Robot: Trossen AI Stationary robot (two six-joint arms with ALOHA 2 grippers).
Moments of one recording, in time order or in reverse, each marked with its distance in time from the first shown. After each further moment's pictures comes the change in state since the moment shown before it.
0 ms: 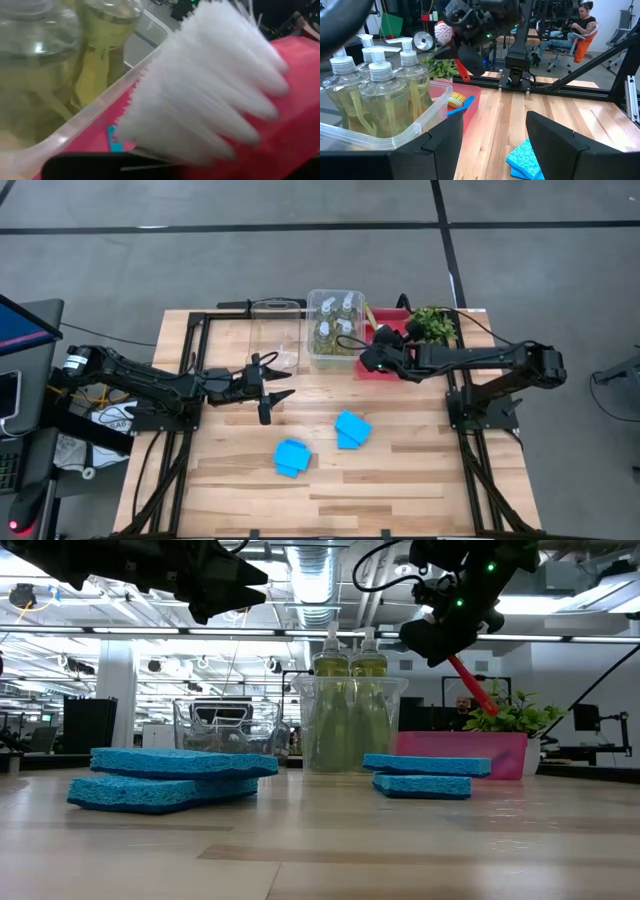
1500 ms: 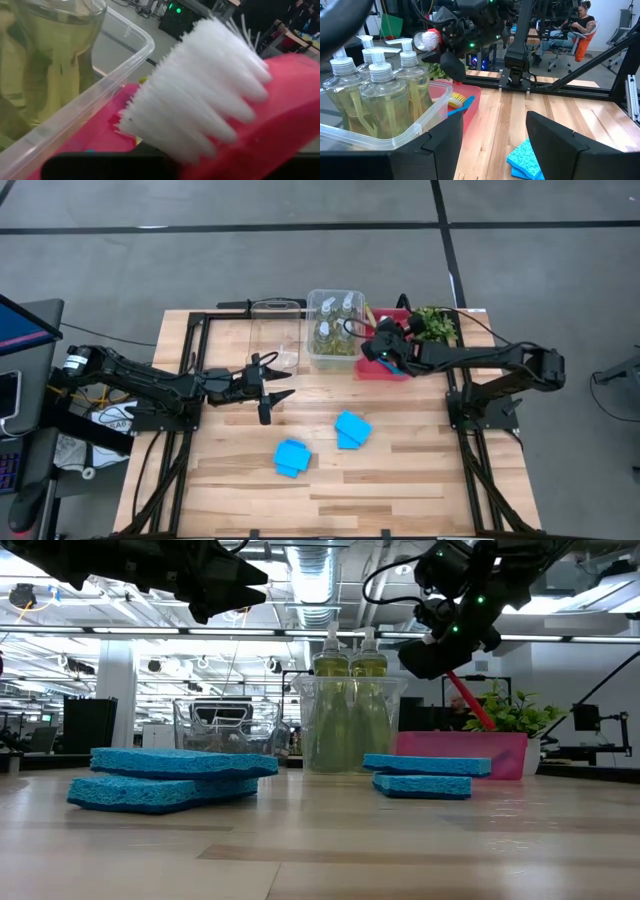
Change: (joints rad) left arm 0.000 0.000 0.001 0.000 0.000 0.007; right arm -0.136 -0.002 -0.154 0.358 -0.013 -0.182
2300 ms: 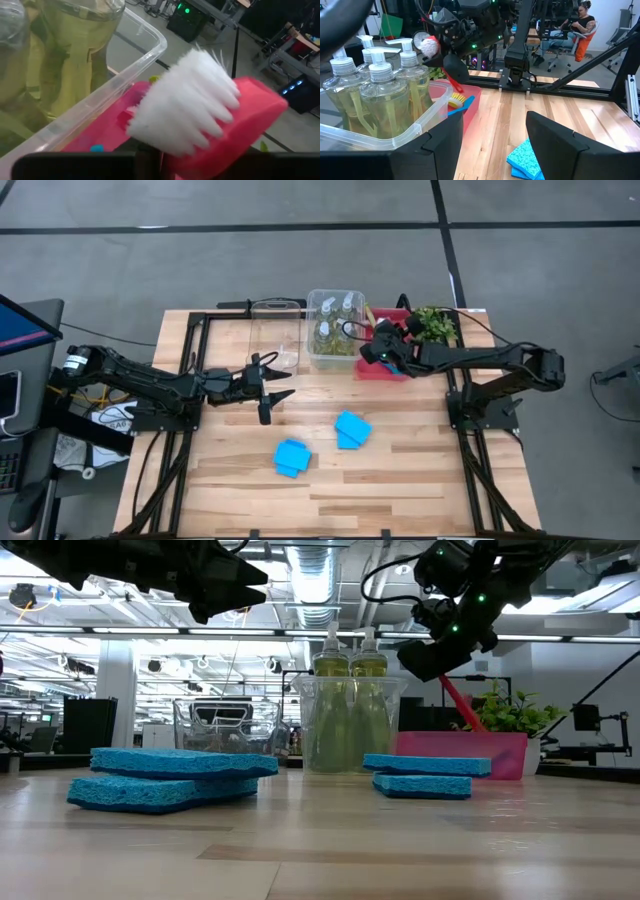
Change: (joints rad) left arm 0.000 0.000 0.000 0.000 0.000 0.000; right arm 0.010 0.000 0.000 0.002 -0.034 -0.023
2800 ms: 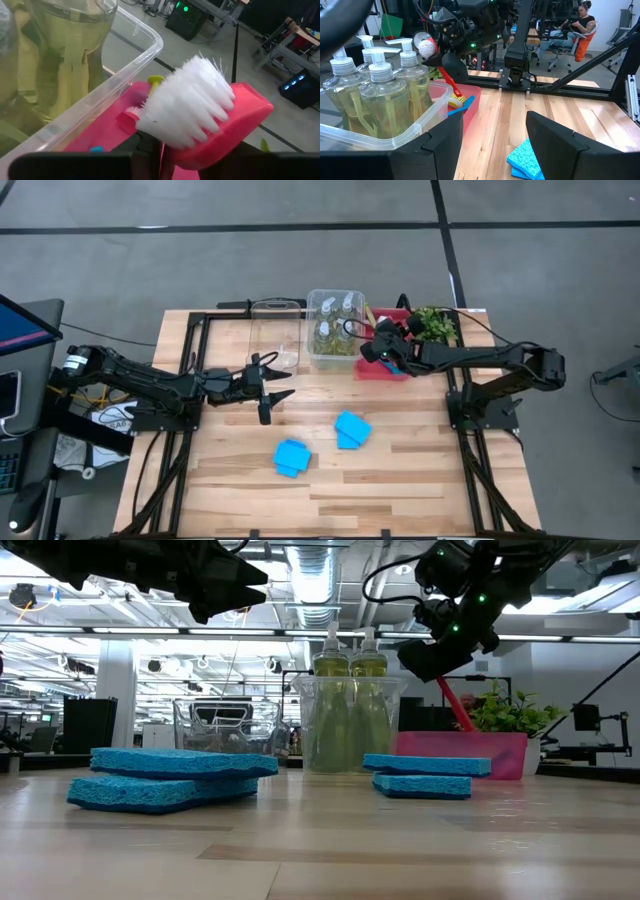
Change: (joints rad) left arm 0.000 0.000 0.000 0.000 0.000 0.000; right arm -0.001 0.000 0.000 -0.001 0.002 0.023
